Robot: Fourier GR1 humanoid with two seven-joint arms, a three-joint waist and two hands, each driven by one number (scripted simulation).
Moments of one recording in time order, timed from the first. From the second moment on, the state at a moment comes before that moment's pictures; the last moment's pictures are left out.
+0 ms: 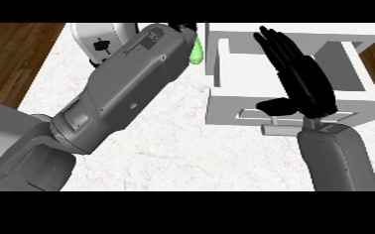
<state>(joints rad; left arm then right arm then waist) -1.36 0.12 -0.58 -0.60 0.97 0.80 -0.16 -0.41 -0.14 0.02 -1.60 1.03 0.12 -0.09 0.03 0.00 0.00</state>
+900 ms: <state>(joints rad) -1.20 0.30 -0.60 -0.90 0.88 0.83 0.00 -0.74 -0.13 -0.04 -0.83 1.27 -0.34 -0.13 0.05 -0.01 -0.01</state>
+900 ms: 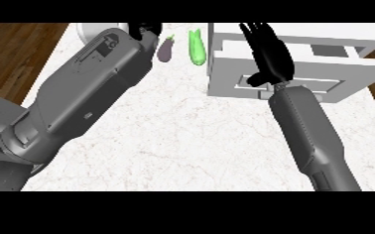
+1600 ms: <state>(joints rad) -1.14 0.39 -0.57 -1.04 0.84 0.84 0.07 -0.96 -0.17 -0.15 -0.44 1.29 -0.63 -0.15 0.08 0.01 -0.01</state>
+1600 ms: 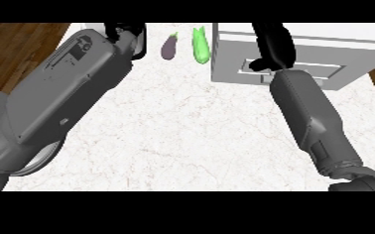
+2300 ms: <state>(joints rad) -1.13 0.45 -0.57 -1.14 0.80 0.84 0.15 -1.14 -0.23 -0.19 -0.22 1.32 -0.64 -0.10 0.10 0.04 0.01</state>
